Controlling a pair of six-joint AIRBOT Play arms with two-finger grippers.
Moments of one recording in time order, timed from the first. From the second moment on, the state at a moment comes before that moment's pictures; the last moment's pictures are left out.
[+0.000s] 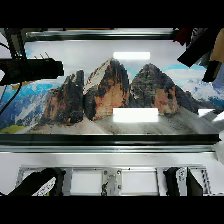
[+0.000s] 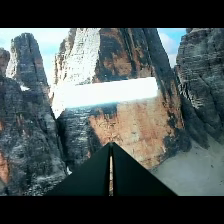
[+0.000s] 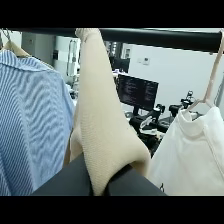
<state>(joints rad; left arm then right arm) -0.20 -1.05 1.46 1.39 -1.13 -1.64 -1.06 -0.77 1.50 -1.05 0.44 1.06</state>
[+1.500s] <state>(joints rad) -0.20 -1.05 1.46 1.38 -1.16 -1.65 -1.20 -0.97 1.51 -1.14 0.25 1.18</state>
